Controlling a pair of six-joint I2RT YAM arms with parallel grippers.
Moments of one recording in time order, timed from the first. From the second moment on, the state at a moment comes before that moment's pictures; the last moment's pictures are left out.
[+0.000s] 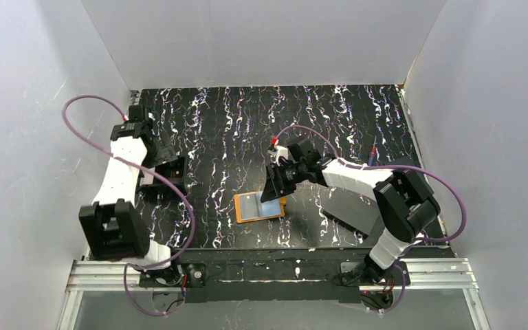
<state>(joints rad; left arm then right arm) 0.11 1.41 1.28 -1.03 -0.18 -0.32 0.71 1.67 0.98 -0.19 -0.68 0.44</state>
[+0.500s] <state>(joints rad) 0.12 1.73 1.36 -1.04 -0.36 -0.16 0.66 1.65 0.94 -0.16 -0.74 0.44</state>
